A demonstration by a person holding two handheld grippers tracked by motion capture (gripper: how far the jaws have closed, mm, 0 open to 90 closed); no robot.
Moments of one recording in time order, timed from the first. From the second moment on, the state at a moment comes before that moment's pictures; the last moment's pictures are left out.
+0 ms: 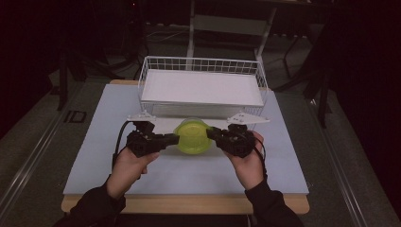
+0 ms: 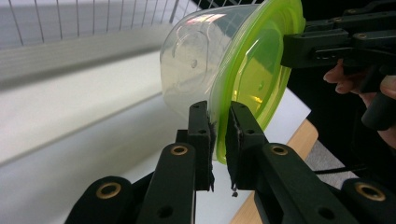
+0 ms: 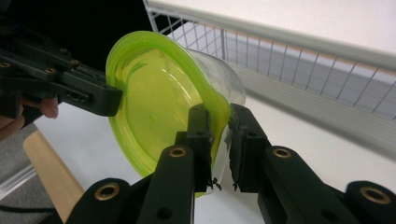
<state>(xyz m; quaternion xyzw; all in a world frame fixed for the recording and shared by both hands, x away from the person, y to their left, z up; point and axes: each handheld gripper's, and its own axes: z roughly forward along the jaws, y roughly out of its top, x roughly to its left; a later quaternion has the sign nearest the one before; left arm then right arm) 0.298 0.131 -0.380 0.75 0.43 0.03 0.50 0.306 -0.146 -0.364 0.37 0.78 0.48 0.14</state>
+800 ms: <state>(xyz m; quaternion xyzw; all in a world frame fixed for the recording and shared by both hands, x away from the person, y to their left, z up) 0.331 0.128 -0.318 0.73 0.42 0.05 0.53 0.337 -0.147 -0.299 0.38 0.76 0.50 0.17</state>
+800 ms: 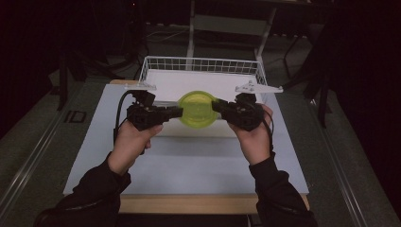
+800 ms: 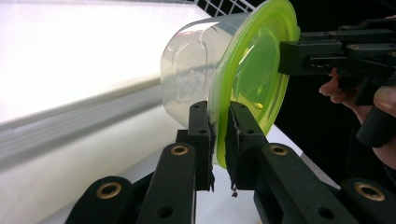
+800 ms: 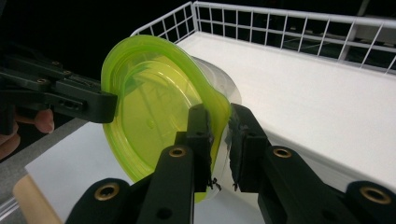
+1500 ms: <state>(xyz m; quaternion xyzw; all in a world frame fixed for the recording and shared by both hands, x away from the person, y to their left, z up) 0.390 0.121 -0.296 0.73 0.46 0.04 0.50 0.394 -0.142 -0.278 0.42 0.76 0.48 0.16</state>
